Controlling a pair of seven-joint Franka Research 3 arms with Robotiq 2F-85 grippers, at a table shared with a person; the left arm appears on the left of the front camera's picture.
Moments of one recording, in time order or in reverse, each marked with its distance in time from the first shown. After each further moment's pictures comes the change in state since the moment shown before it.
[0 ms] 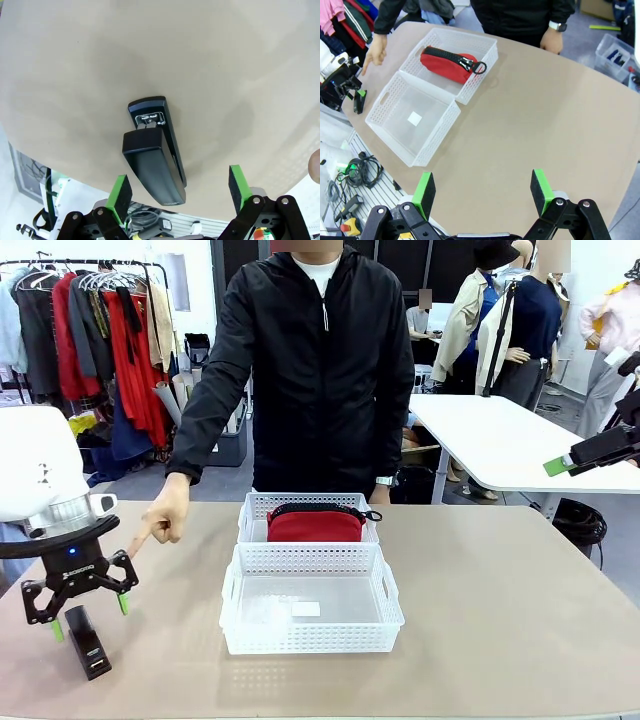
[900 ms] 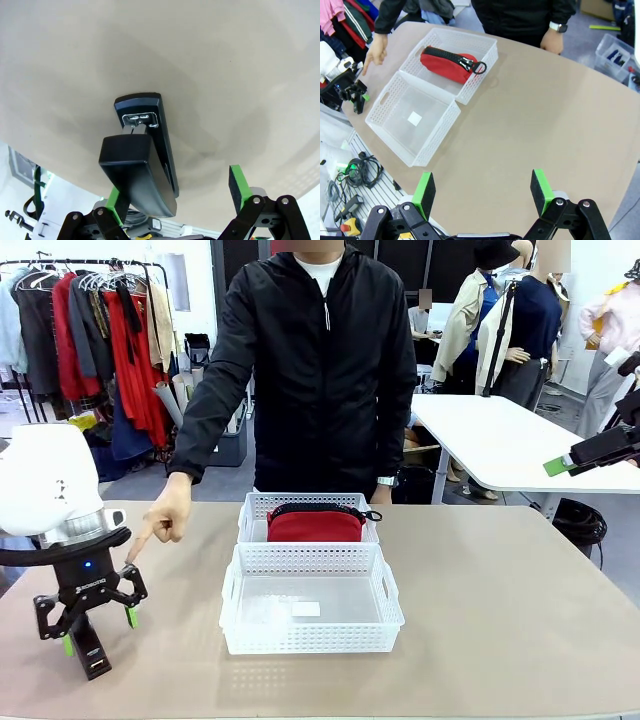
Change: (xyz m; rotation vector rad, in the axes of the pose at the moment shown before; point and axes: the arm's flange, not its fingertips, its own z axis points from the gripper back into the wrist) left arm -0.003 -0.011 -0.027 0.030 0.028 0.081; right arm 0.000 0.000 0.000 0.000 0.000 0.000
